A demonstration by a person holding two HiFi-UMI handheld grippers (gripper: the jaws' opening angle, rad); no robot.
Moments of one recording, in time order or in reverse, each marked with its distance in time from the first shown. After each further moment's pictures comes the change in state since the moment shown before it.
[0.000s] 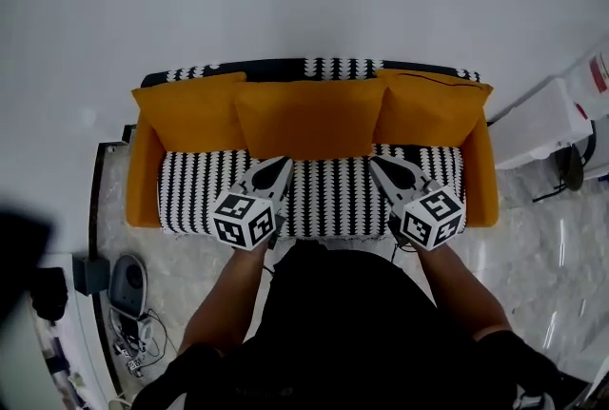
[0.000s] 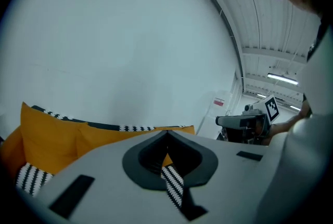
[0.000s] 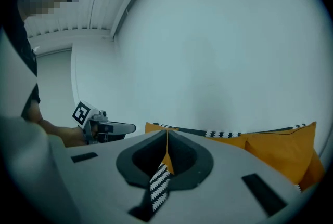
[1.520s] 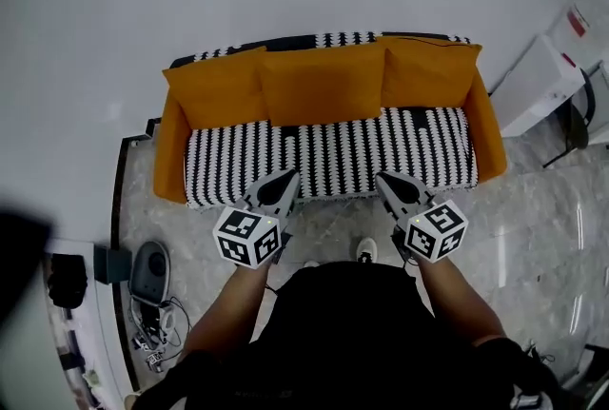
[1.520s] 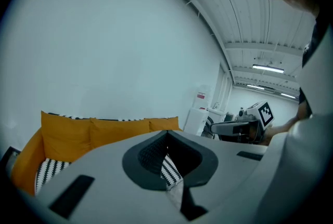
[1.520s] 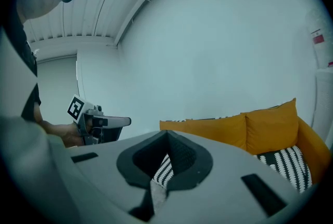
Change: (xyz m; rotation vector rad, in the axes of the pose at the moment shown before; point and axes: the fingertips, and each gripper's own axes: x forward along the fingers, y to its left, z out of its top) left arm -0.211 -0.120 -0.062 0.116 0.020 -0.036; right arm -0.144 0.186 -0.085 0.065 -0.054 -0.031
